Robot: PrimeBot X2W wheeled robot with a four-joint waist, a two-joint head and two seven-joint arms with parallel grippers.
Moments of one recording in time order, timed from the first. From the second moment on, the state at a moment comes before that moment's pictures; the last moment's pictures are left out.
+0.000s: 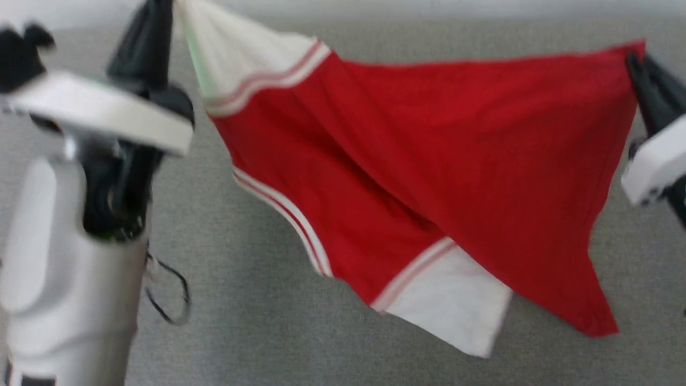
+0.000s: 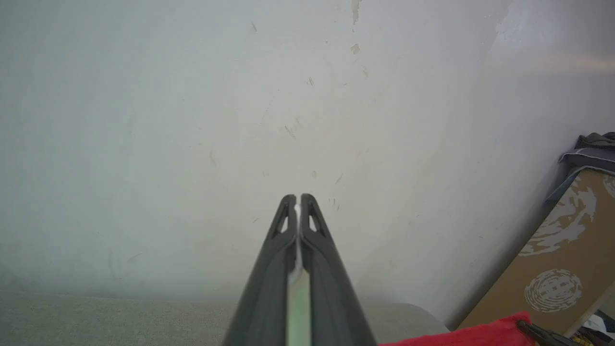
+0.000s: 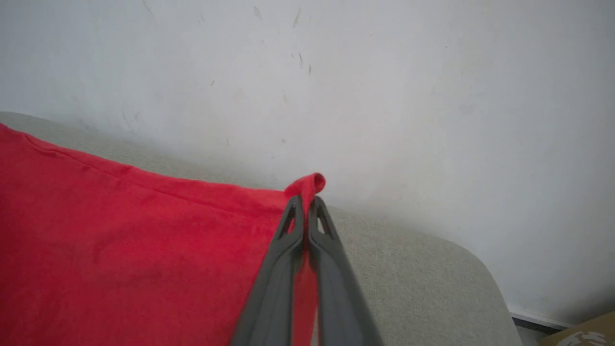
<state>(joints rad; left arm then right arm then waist) -0.61 0.29 -0.13 -0.07 -0.80 0.00 0.09 -0.44 -0.33 -0.02 -0.12 0.21 0.13 0.40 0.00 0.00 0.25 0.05</state>
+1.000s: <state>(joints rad) -1.69 0.31 -0.05 0.32 -0.62 0.04 -0.18 -1.52 -0.42 0.20 0.34 0.07 0.13 0.29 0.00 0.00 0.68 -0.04</state>
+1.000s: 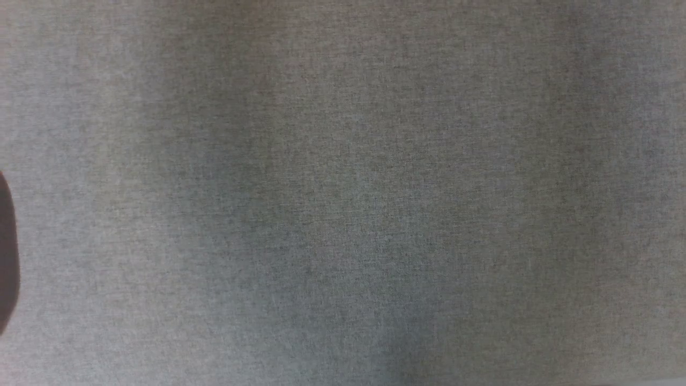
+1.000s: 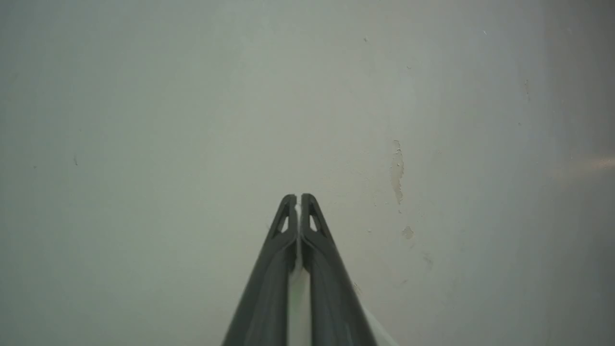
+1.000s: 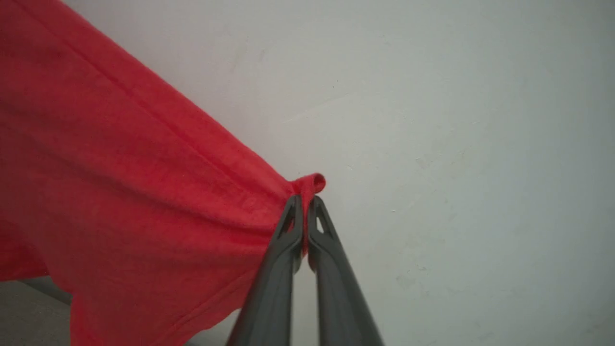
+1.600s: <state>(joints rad) -0.85 0.39 -0.25 0.40 -0.55 -0.04 -0.08 -0.92 -0.41 0.29 0.42 0.27 0.13 0.22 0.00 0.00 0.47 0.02</state>
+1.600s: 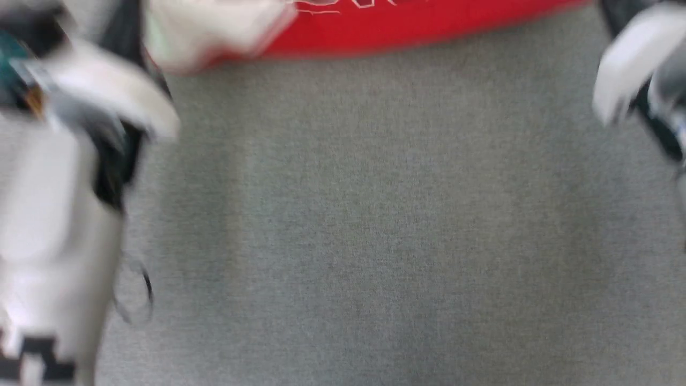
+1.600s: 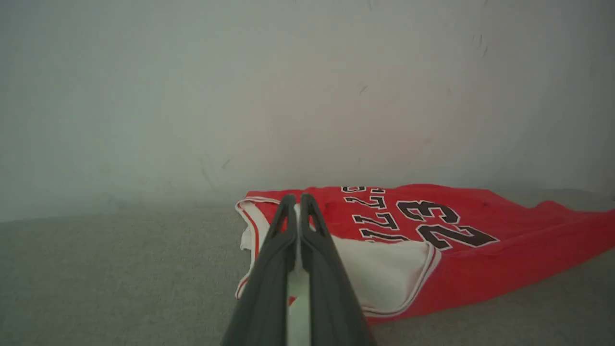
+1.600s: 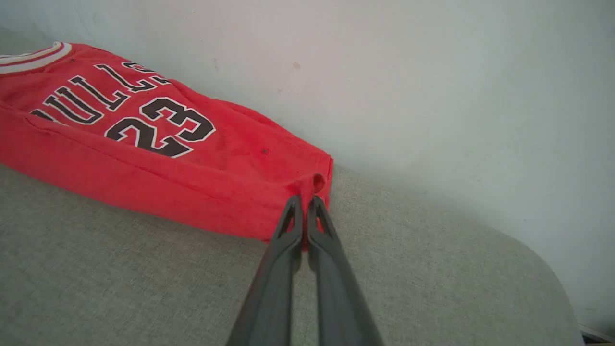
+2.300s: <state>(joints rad) -0.04 0.43 -0.30 0.11 -0.71 0.10 0.21 -0.17 -0.31 0.06 0.21 0.28 0.13 0.28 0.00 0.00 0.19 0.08</state>
